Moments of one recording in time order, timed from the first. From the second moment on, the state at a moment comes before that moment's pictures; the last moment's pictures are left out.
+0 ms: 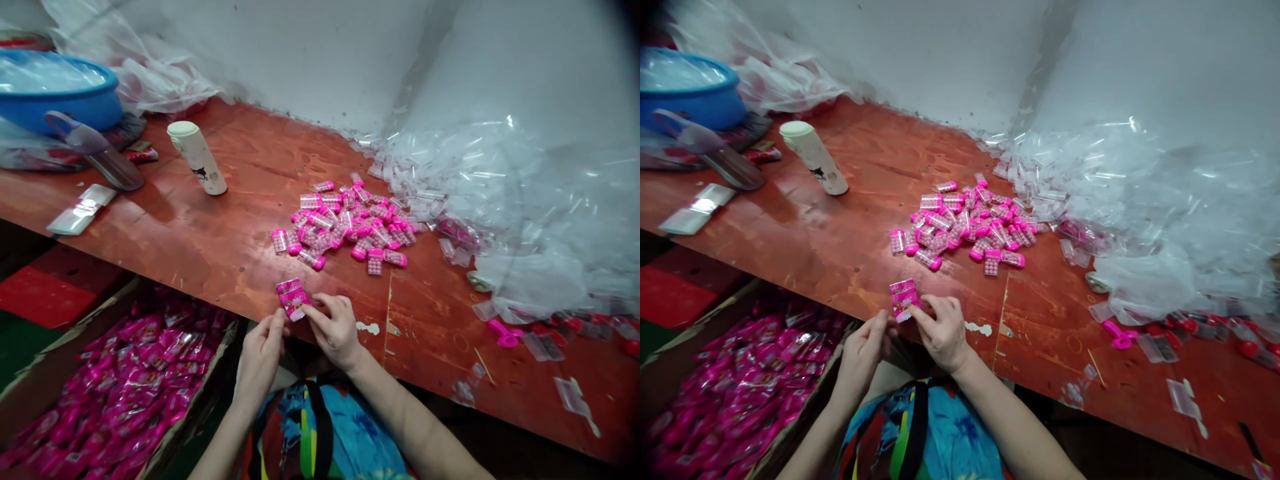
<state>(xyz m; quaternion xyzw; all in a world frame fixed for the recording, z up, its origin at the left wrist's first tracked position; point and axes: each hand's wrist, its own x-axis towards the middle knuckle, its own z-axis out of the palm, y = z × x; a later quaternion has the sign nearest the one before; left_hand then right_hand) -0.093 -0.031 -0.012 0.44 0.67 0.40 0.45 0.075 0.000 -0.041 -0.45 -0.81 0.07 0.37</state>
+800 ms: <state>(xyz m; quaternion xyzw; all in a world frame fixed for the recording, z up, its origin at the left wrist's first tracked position) -0.078 0.016 -0.025 0.46 0.68 0.43 0.38 0.078 0.024 -0.032 -0.58 -0.66 0.34 0.34</state>
